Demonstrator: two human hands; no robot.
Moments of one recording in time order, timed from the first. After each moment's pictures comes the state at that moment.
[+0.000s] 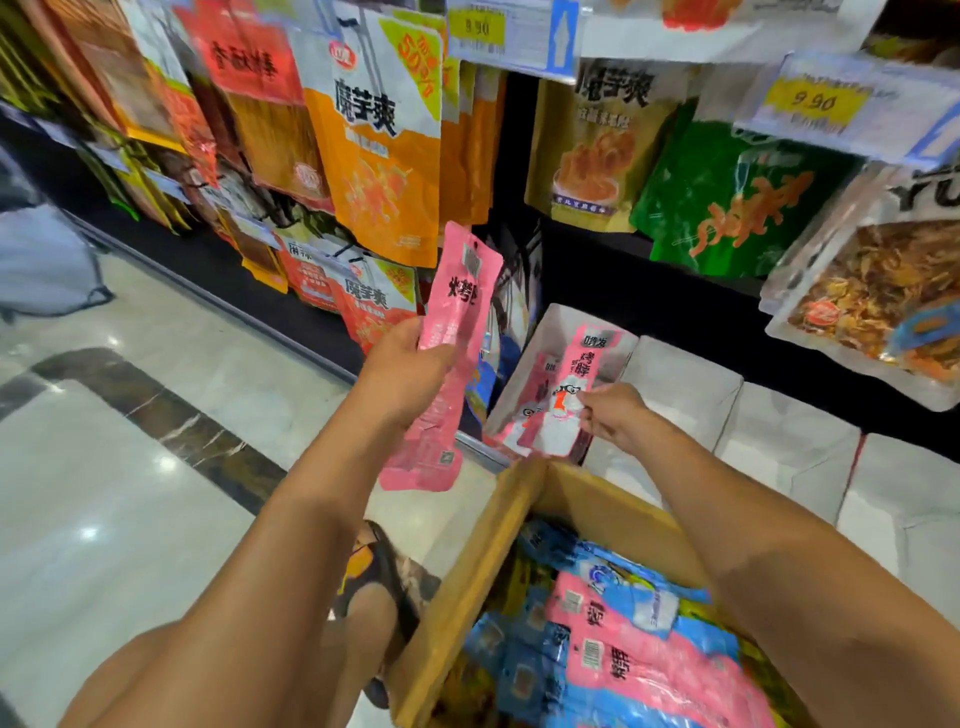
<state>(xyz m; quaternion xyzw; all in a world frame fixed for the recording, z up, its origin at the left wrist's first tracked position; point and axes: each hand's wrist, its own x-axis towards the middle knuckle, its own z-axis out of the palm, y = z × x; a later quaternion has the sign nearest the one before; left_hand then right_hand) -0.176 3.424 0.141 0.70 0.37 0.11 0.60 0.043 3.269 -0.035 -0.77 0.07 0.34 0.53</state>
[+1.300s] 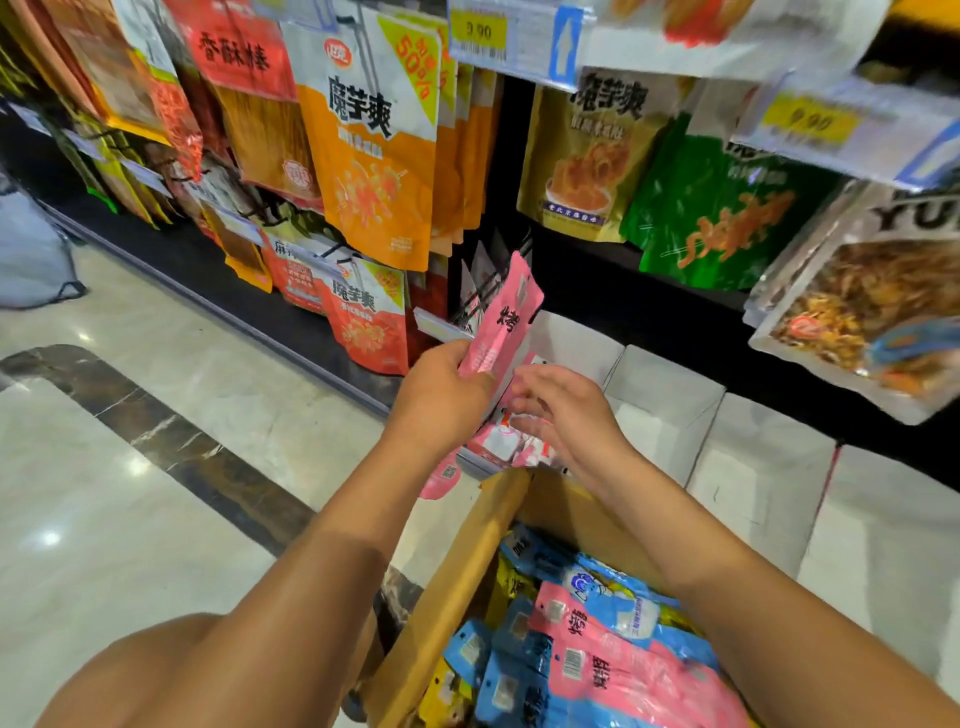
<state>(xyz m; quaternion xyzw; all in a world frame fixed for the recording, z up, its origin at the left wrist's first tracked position) -0.156 3.399 0.112 0.77 0.32 0.12 0.54 -0.050 3.278 0.059 -0.66 -0.09 0.34 0.67</state>
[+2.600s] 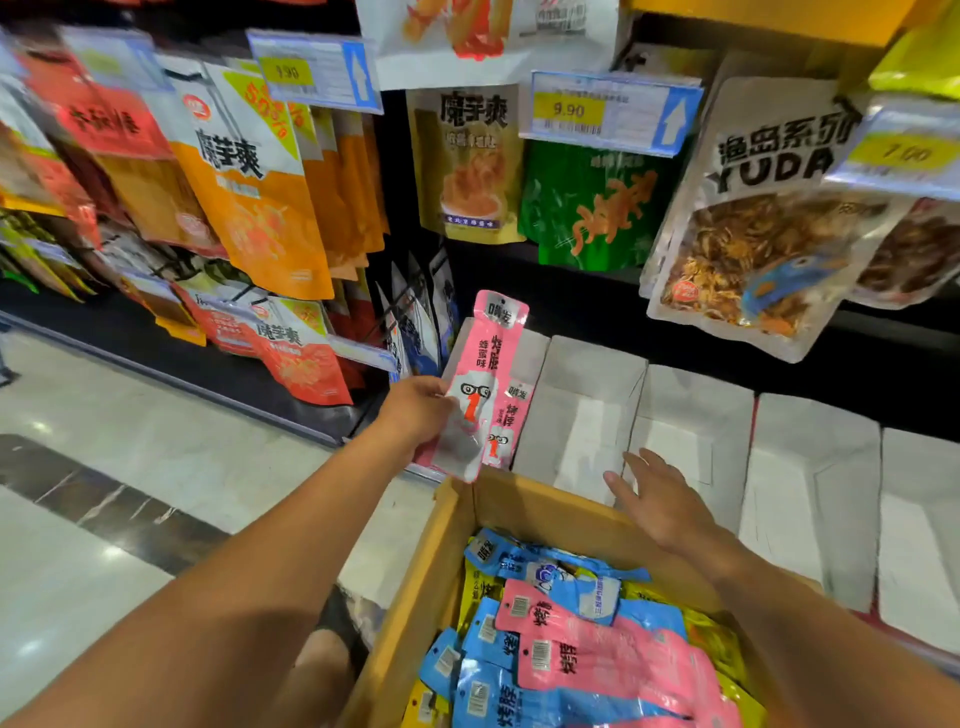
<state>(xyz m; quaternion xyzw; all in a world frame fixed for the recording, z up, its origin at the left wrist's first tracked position) -0.082 3.375 0.040 0.75 0.35 0.01 0.57 0.005 3.058 -0.060 -0.95 -0.14 0.22 0.14</state>
